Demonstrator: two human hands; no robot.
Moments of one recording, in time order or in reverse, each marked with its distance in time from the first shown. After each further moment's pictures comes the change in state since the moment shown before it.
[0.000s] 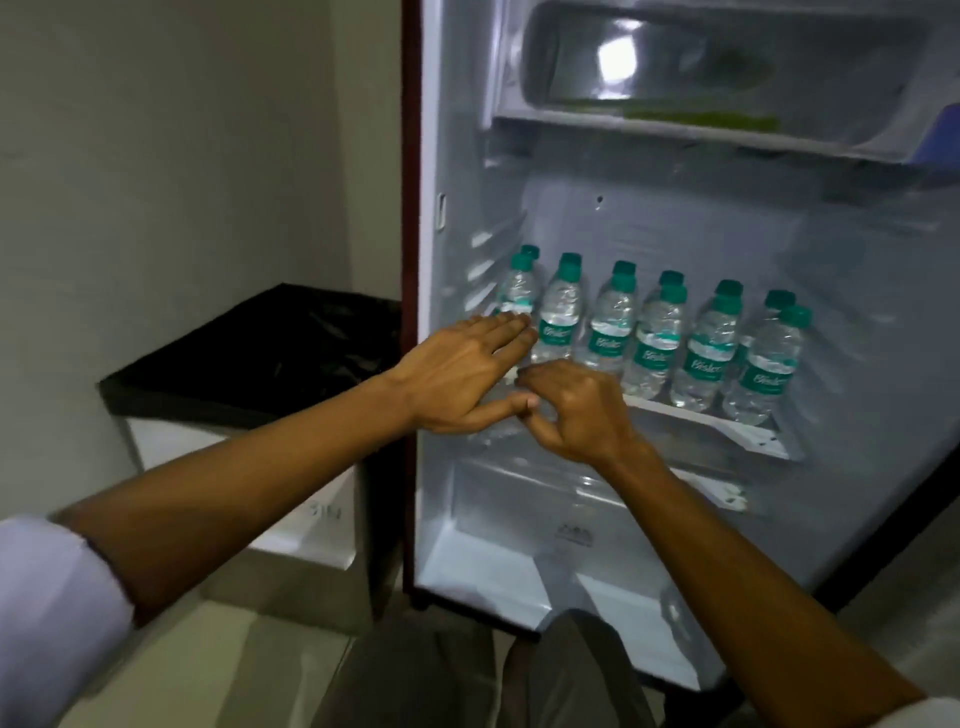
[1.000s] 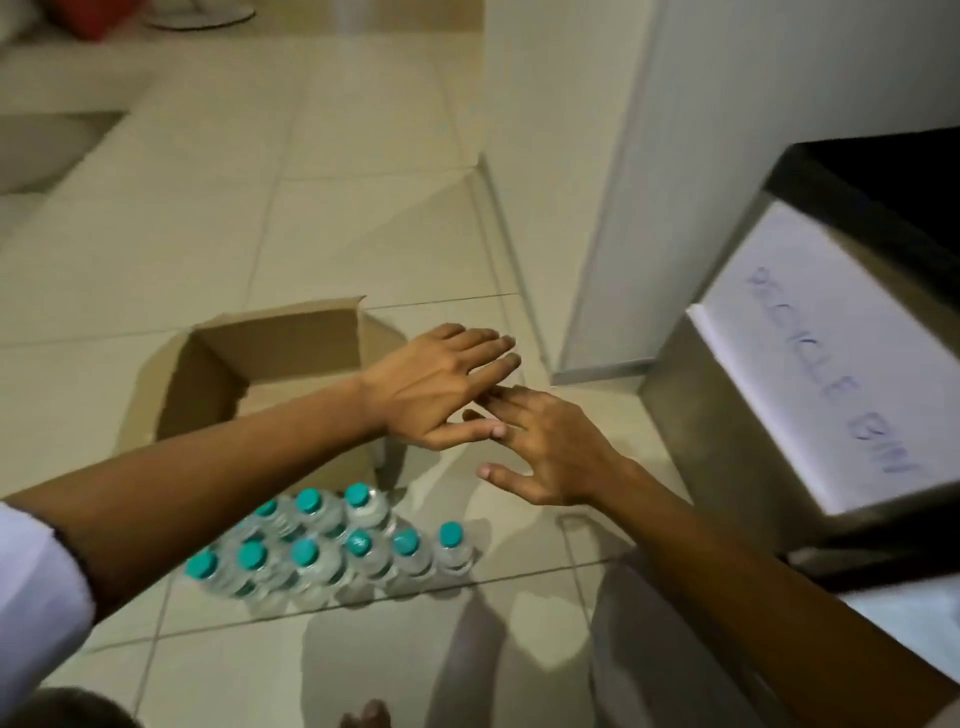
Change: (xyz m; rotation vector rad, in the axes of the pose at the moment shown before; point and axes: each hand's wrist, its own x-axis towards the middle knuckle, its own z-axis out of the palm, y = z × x) left_hand -0.487 0.106 -0.073 0.206 -0.584 -0.930; right_hand -0.053 -0.427 0.232 0.931 -0.499 -1.040
